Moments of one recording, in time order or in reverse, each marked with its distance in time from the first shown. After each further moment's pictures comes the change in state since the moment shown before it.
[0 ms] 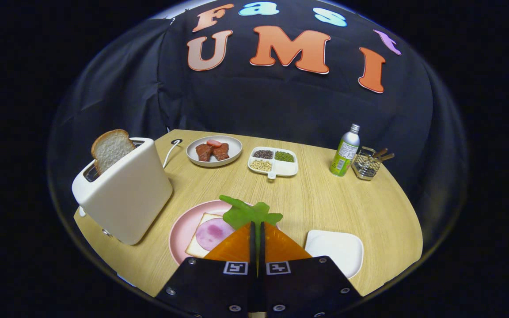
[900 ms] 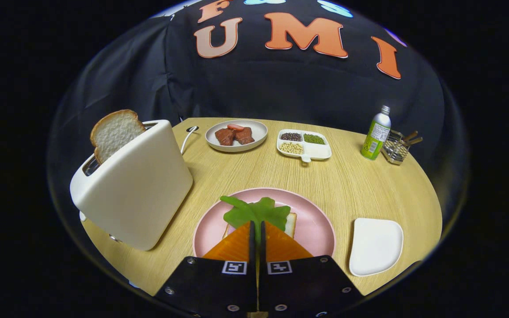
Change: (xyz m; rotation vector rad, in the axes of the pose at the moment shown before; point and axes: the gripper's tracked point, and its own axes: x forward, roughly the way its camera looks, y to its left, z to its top) arm 0.032 0.055 -0.032 0.037 0.090 0.086
